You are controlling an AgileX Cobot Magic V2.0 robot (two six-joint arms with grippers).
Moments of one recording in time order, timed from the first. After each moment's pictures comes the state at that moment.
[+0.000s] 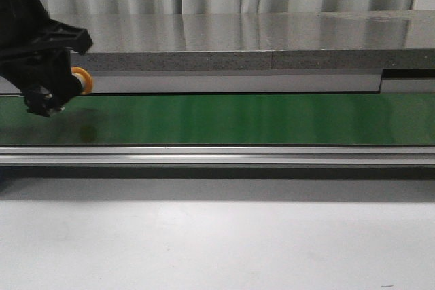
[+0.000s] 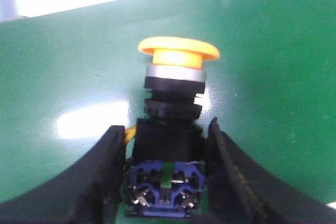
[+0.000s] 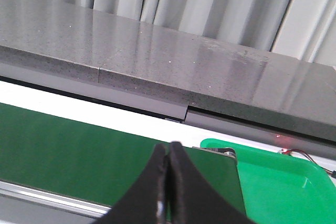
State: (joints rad) left arm -0.29 1.68 -1.22 0.04 0.70 -0.01; right arm -0.01 0.14 -0.26 0.23 0.23 -0.38
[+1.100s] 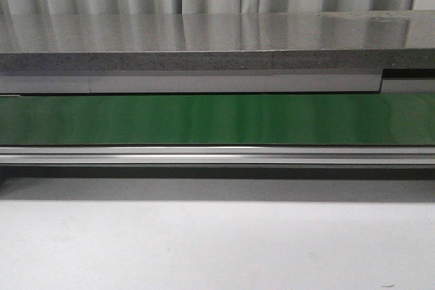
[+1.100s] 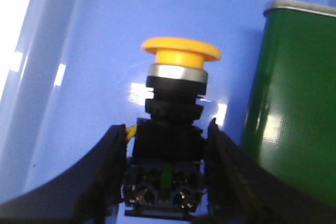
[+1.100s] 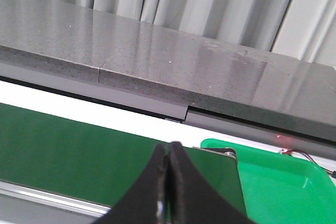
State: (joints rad) left arm 0.21 1.73 -1.21 0.17 0.64 -0.01; right arm -0.01 0.14 -0.26 0.23 0.23 -0.38
